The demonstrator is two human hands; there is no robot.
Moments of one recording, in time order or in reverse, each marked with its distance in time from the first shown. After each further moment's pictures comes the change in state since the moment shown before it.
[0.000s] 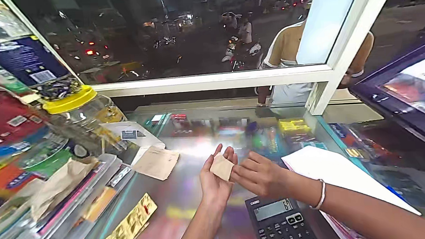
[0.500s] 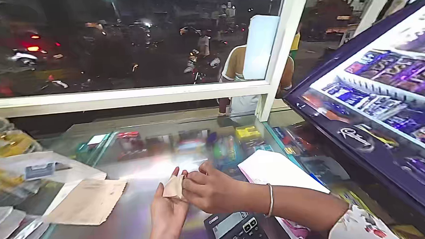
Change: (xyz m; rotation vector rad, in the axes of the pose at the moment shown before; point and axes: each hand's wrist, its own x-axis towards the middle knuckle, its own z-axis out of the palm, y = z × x) left_hand 0.004 -0.005 -0.002 0.109 0.120 0.047; right_hand 0.015 -0.006 -0.006 -0.062 -0.181 0.099
